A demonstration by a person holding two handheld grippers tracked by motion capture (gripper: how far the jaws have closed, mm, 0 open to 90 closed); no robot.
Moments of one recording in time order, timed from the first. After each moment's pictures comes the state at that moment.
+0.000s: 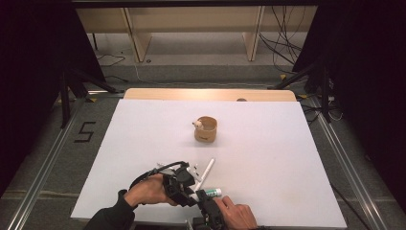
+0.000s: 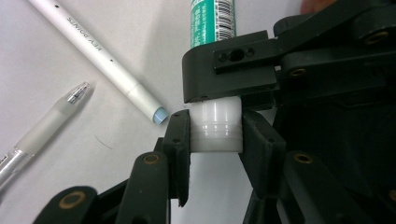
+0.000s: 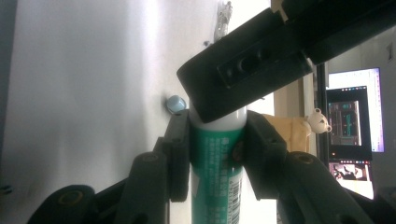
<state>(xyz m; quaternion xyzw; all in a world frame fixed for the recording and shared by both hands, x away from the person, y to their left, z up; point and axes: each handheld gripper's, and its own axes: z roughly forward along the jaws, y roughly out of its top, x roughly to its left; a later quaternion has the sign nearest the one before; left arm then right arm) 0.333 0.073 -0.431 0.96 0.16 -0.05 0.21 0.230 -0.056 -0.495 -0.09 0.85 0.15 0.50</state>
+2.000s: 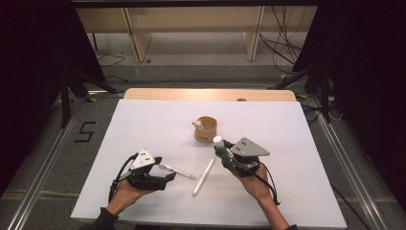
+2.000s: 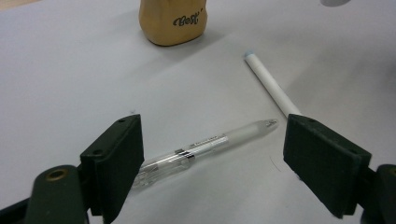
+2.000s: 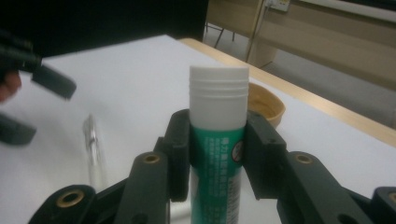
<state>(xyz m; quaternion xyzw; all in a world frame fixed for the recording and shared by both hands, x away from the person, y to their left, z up) 0.342 0.179 -0.465 0.80 0.35 0.16 0.46 0.359 -0.143 -0.420 0.30 0.77 0.50 0.27</state>
